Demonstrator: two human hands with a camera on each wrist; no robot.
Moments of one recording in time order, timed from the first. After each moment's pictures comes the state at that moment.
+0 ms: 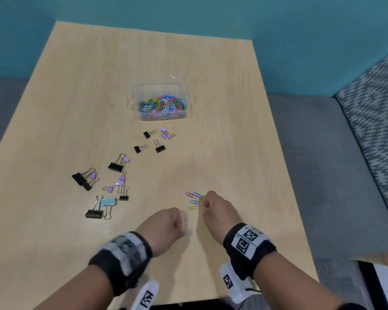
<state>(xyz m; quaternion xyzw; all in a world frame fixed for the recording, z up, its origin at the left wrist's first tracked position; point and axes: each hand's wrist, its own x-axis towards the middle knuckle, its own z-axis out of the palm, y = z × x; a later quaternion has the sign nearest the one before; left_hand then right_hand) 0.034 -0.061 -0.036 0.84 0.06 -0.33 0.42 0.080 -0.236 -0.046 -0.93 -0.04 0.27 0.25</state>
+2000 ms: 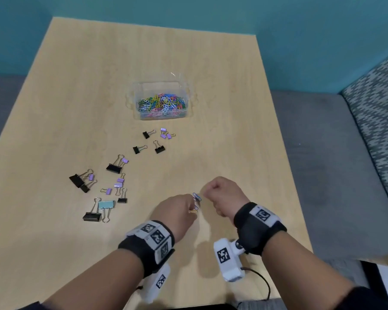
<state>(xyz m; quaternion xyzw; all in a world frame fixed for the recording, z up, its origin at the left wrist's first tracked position) 0.070 -0.090 -0.052 0.93 0.05 -0.23 0.29 0.128 -0.241 -0.039 -0.79 0.13 0.32 0.50</state>
